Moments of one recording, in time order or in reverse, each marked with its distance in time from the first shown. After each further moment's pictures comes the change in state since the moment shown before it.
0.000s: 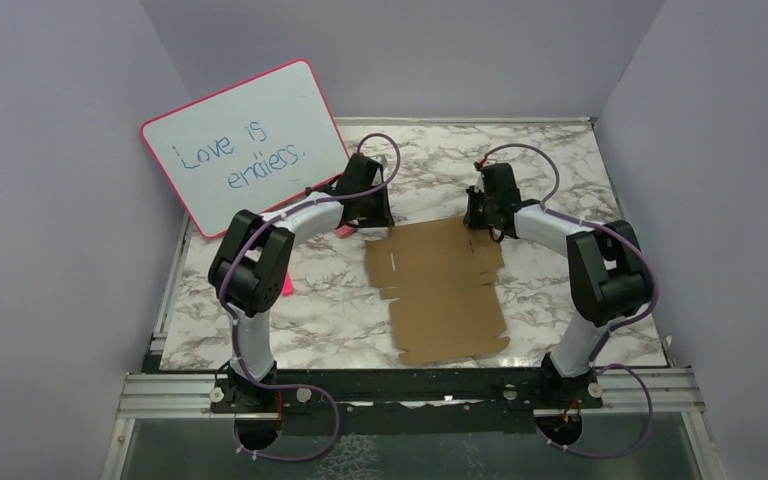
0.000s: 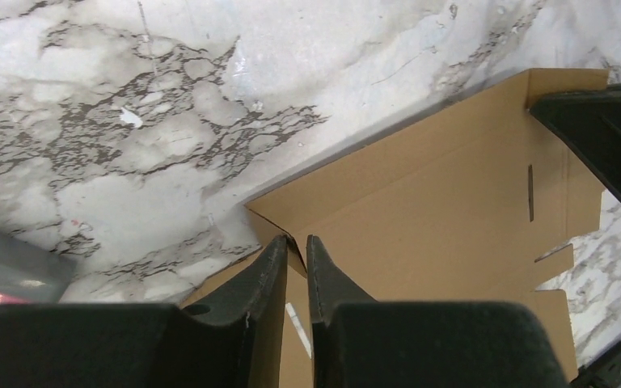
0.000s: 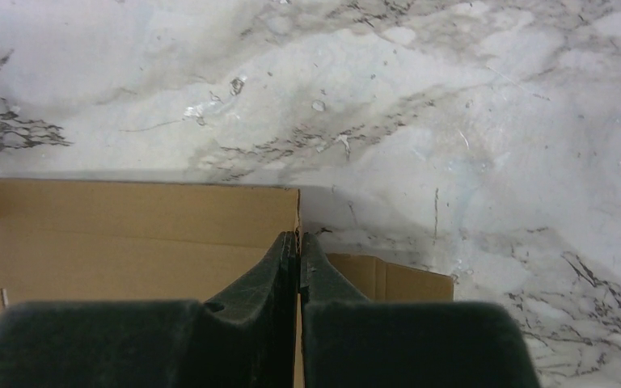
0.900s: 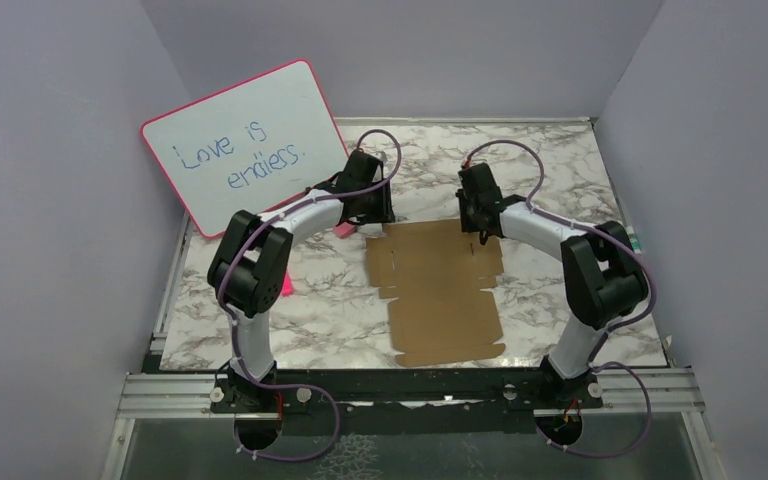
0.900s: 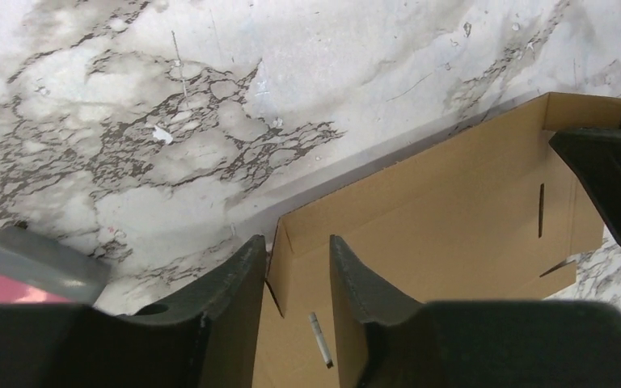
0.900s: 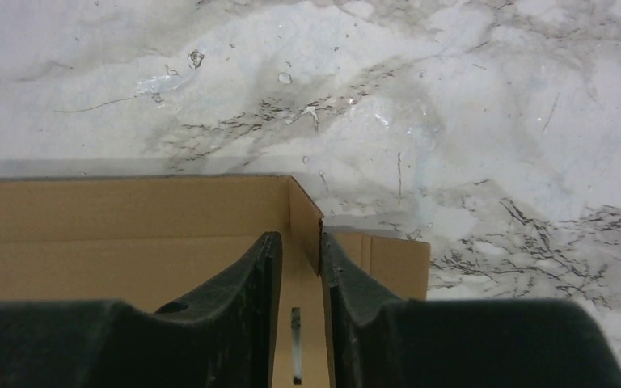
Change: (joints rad) left arm -0.001 0.016 0.042 -0.036 -0.054 0.041; right arm 0.128 0.022 0.079 -0.171 0.326 -0.029
